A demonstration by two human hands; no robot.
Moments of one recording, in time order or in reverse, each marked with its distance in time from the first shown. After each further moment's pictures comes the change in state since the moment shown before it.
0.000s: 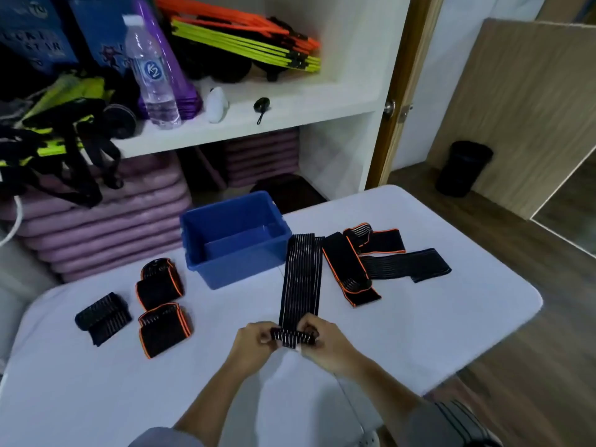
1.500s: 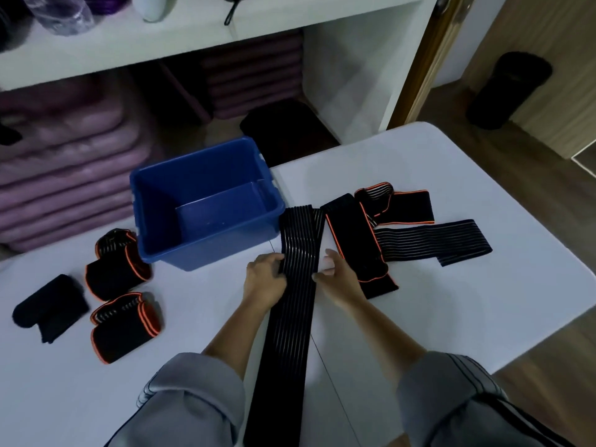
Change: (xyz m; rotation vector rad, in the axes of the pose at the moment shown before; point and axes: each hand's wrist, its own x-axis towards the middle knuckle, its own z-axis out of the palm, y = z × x) left_hand 0.152 0.010 0.028 -0.013 0.101 -0.202; right_hand 0.127 0.047 -0.043 0.203 0.167 0.435
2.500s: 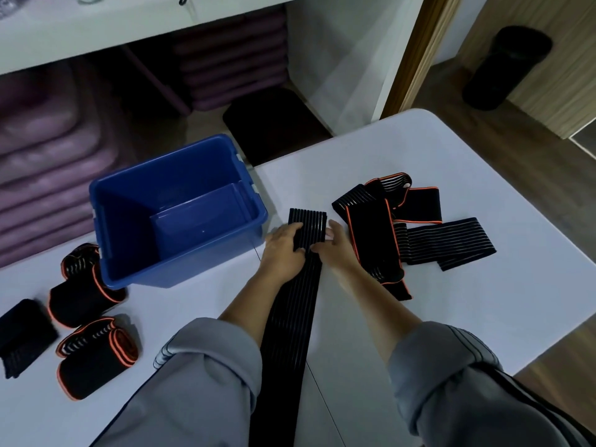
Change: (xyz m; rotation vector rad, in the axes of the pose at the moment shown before) left_hand 0.062 0.057 0.022 0.126 -0.131 0.142; right_hand 0.046 -0.044 -0.028 0.337 0.064 -0.003
